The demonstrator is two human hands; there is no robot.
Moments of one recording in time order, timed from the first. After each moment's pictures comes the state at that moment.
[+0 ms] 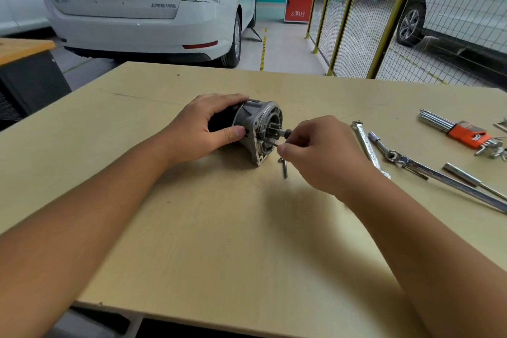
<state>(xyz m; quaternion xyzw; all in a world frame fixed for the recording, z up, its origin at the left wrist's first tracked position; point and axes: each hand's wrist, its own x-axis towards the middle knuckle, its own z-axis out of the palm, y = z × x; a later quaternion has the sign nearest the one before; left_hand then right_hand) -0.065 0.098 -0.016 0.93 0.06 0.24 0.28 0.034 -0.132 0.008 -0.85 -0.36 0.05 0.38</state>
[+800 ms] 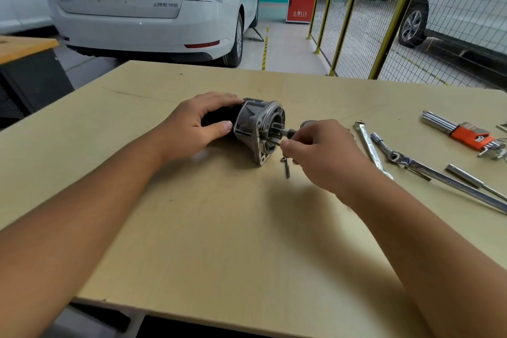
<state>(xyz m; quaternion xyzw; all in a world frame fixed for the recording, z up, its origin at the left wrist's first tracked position) -0.070 0.116 -0.019 0.91 0.03 0.25 0.32 0.037 -0.129 0.004 -0.85 -0.34 0.07 0.40</state>
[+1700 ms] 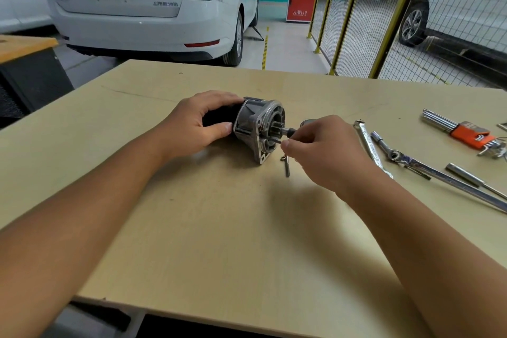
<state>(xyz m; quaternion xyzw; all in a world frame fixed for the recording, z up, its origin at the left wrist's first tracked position) -0.069 0.115 -0.019 0.92 0.02 0.25 0.31 0.040 -0.130 0.003 -0.84 -0.34 0.06 0.42</state>
